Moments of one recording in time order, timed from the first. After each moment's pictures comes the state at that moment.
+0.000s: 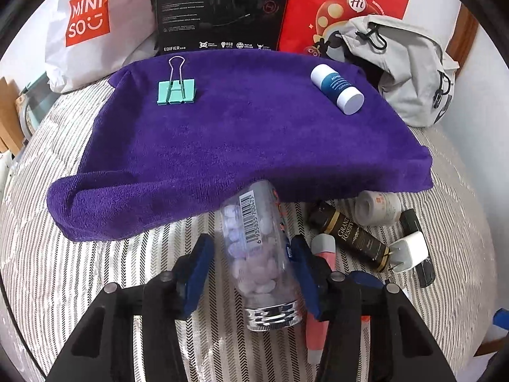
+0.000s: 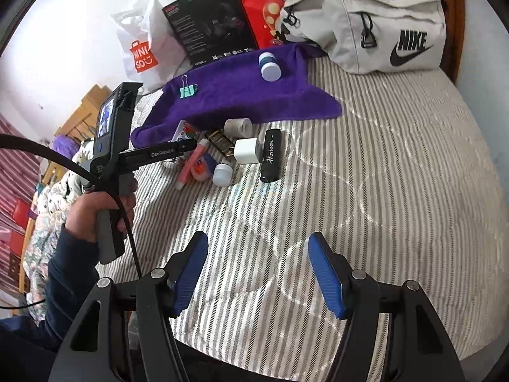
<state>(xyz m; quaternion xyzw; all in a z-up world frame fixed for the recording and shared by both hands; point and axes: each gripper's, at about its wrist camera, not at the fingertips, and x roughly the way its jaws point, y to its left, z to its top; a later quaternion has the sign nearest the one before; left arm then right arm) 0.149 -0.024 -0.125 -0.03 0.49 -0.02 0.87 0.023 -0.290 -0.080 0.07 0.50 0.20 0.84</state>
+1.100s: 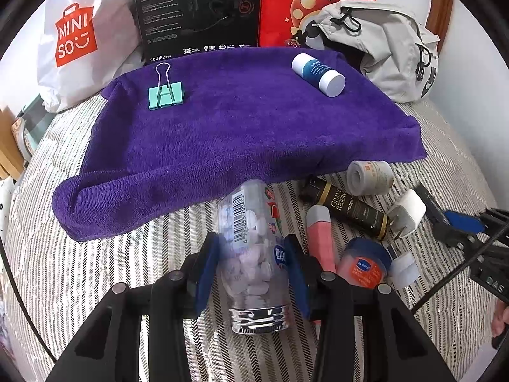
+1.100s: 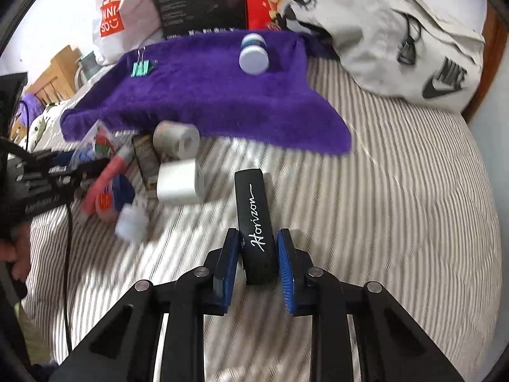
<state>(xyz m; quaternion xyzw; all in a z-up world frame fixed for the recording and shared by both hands) 0.132 -0.037 -0.126 0.03 0.48 -0.04 0.88 0.122 -0.262 -0.138 -0.06 0.50 0.16 0.85</state>
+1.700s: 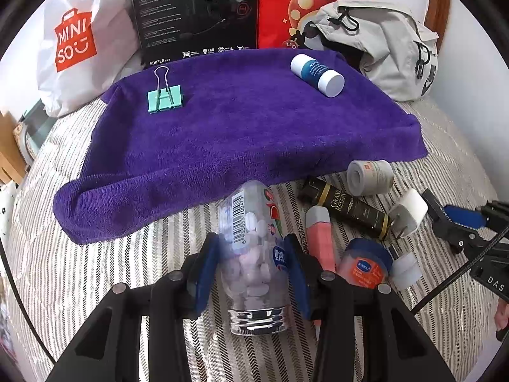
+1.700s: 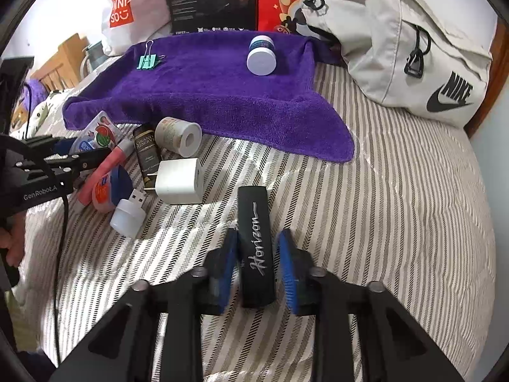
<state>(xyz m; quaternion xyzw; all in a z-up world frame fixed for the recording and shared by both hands) 0.132 -0.037 -0.125 0.04 0.47 -0.04 0.88 0.125 -0.256 -0.140 -0.08 0.48 0.17 0.85</state>
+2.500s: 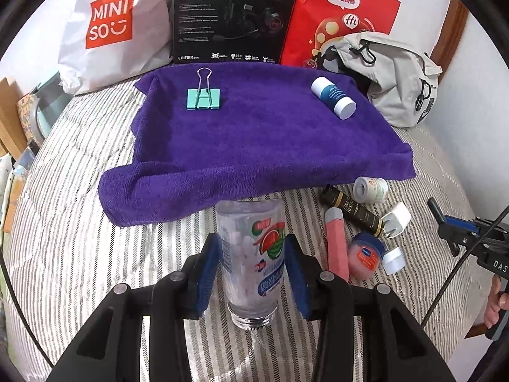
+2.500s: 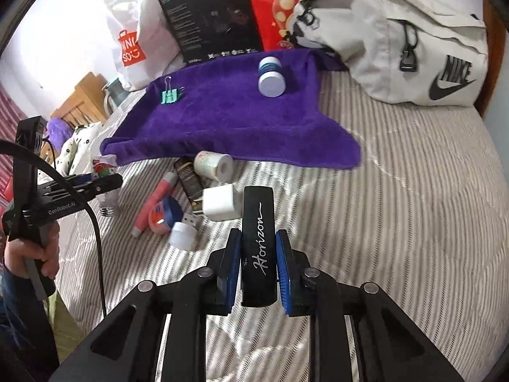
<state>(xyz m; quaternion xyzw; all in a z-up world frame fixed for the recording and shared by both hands) 0.120 0.010 -0.098 -0.03 0.47 -0.05 0.88 0.121 -0.271 -0.105 0.02 0.49 0.22 0.84</state>
